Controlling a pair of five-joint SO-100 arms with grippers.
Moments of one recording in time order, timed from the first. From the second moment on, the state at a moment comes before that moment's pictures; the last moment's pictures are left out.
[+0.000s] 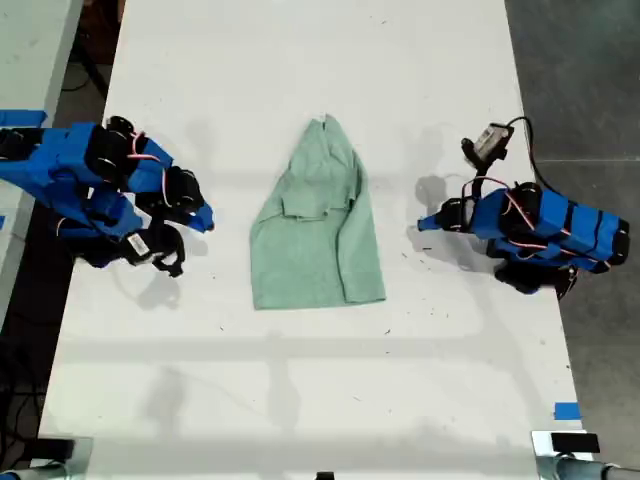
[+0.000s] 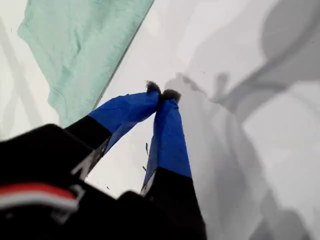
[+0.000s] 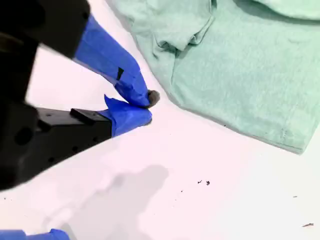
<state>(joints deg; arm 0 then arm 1) -0.5 134.7 113.9 87.3 -16.8 21.2 200.5 174.2 72.2 -23.3</state>
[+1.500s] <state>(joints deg) 1.6 72.2 88.5 72.8 -11.6 21.1 200.4 174.3 72.2 -24.0</state>
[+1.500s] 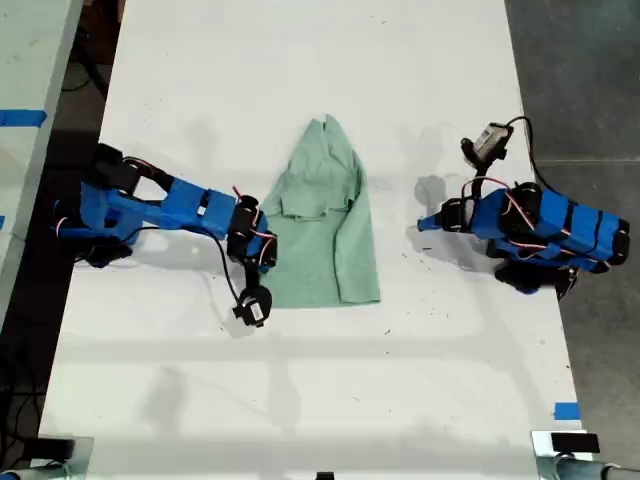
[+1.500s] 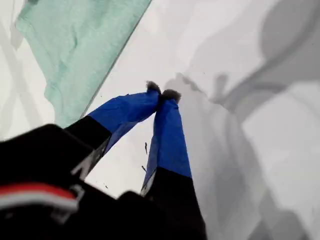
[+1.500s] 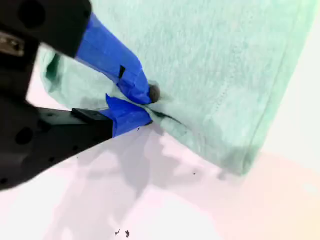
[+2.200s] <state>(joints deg) -1.2 82.8 67.2 89.3 -0.3 21.1 200.4 174.4 72.2 -24.2</state>
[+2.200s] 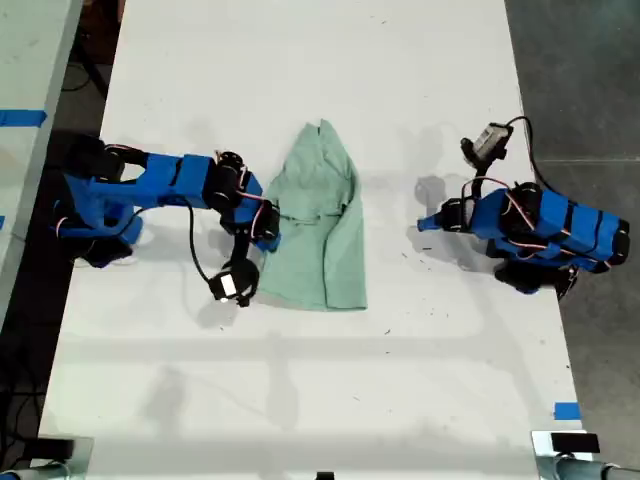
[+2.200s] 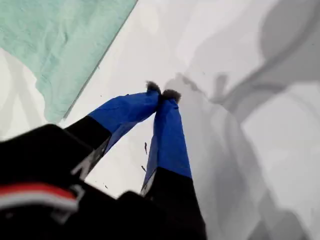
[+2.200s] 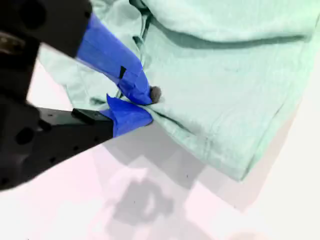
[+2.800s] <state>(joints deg) -5.1 65.1 56.0 74.9 9.3 21.1 200.4 174.4 71.8 -24.4</state>
